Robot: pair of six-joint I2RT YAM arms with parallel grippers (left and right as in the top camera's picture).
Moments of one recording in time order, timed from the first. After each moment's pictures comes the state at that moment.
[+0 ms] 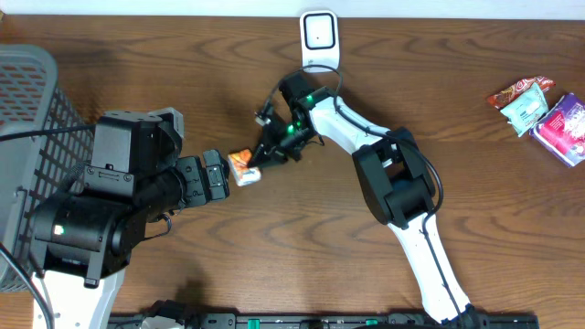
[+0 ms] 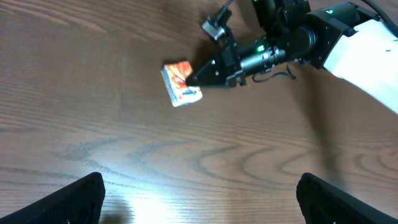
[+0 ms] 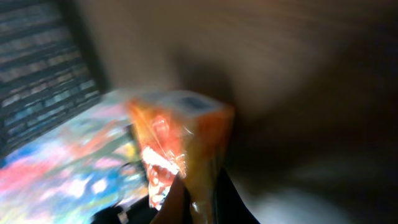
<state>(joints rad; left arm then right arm) -0.22 1.09 1.46 -1.34 0.12 -0.40 0.54 2.54 1.94 -0.85 -1.00 0.38</state>
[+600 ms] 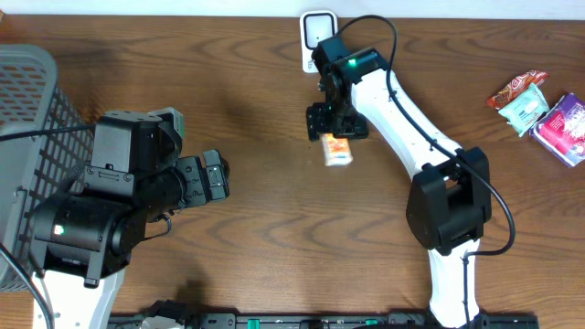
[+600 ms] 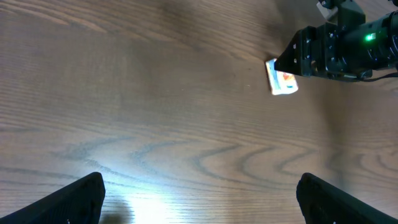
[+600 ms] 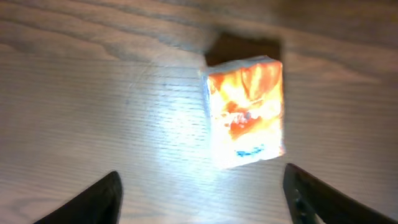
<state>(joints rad) -0.22 1.09 1.46 -1.34 0.12 -0.40 0.46 2.19 1.94 -1.25 -0.10 0.40</state>
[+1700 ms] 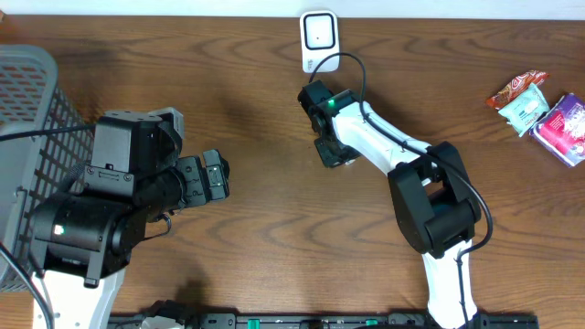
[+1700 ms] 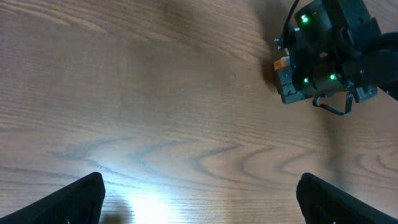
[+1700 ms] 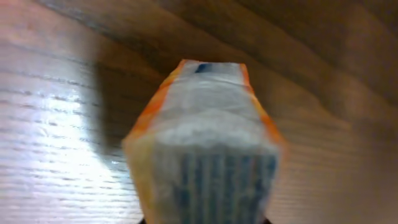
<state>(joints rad) -0.22 1.09 1.46 -1.34 0.12 -0.40 0.54 2.20 1.62 -0.99 0.23 0.19</state>
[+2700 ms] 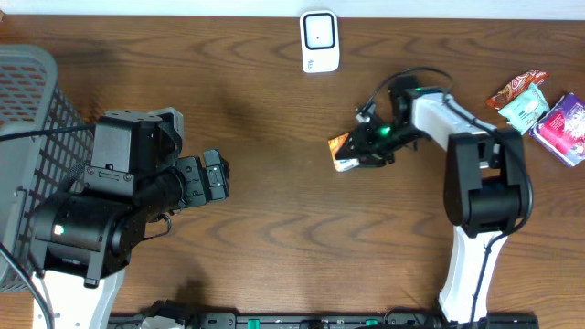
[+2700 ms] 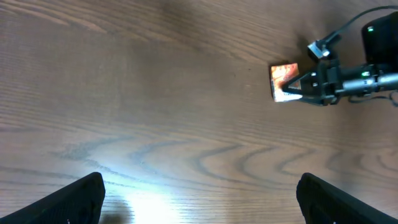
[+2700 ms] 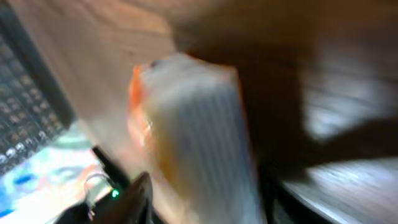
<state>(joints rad) -0.22 1.09 1.46 -1.34 0.12 -0.40 0.13 2.21 1.48 -0.93 -0.81 0.12</state>
